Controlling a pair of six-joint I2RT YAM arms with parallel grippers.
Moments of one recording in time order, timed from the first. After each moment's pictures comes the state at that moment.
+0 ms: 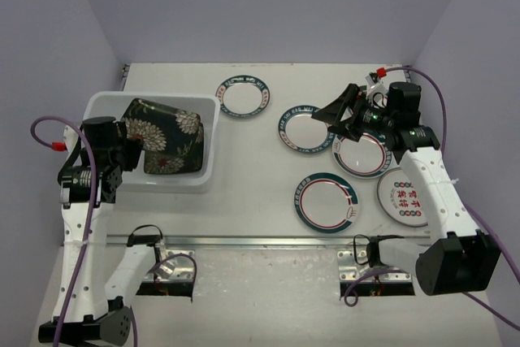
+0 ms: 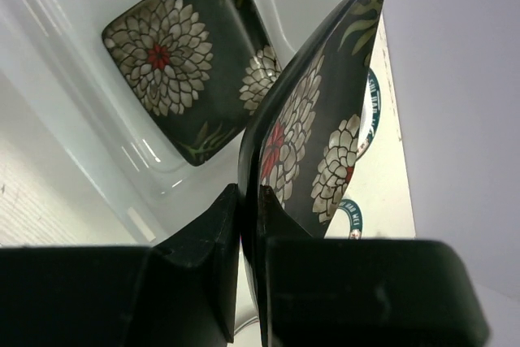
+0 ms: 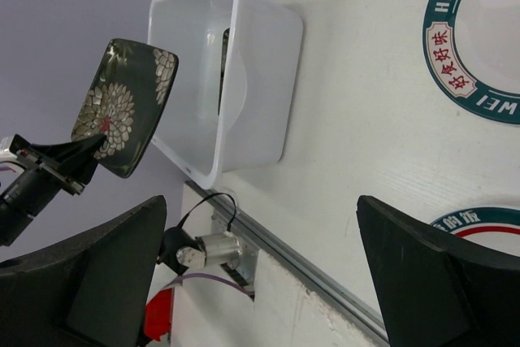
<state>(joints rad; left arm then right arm) 0.10 0.79 1.12 -1.03 -0.21 -1.17 0.05 1.17 1.02 -0.37 -0.72 0.70</state>
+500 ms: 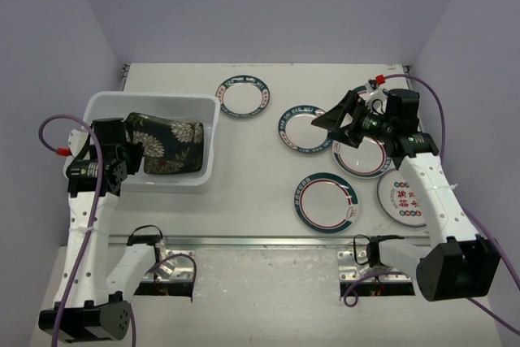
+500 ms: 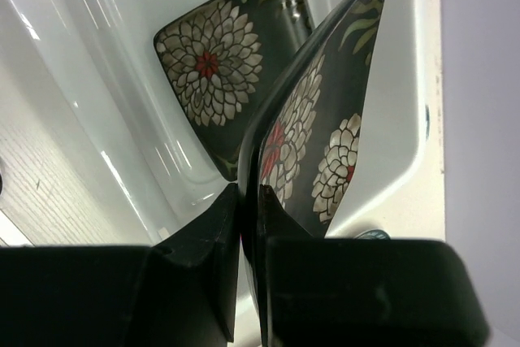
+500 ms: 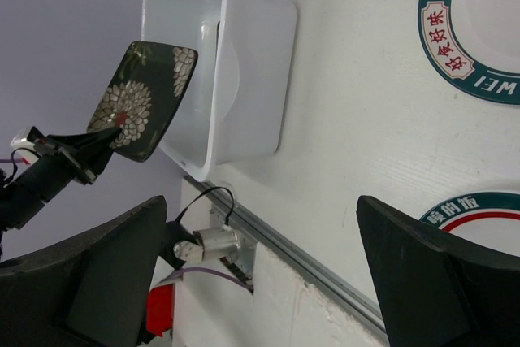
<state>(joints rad) 0.10 0.81 1.07 -1.06 -0.29 -1.22 0.05 1.14 0.96 -0.35 -0.72 0.70</state>
